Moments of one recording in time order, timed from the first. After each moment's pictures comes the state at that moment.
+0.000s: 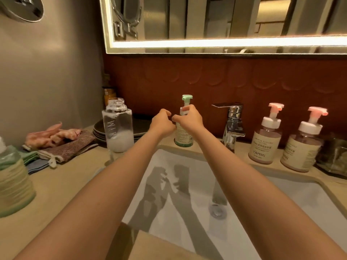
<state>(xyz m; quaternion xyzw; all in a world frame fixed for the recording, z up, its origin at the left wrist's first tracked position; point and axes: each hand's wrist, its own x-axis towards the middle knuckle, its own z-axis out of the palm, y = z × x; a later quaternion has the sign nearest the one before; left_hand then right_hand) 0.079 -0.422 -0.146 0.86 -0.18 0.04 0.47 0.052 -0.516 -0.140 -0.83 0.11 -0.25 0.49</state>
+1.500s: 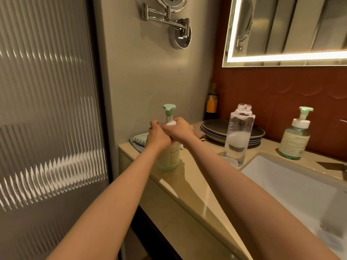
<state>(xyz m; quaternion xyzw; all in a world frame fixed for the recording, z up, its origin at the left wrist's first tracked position) 0.005 -0.107 -0.171 0.86 0.07 0.16 0.48 0.042 -0.181 -0.156 -0.91 -0.09 -0.09 0.40</state>
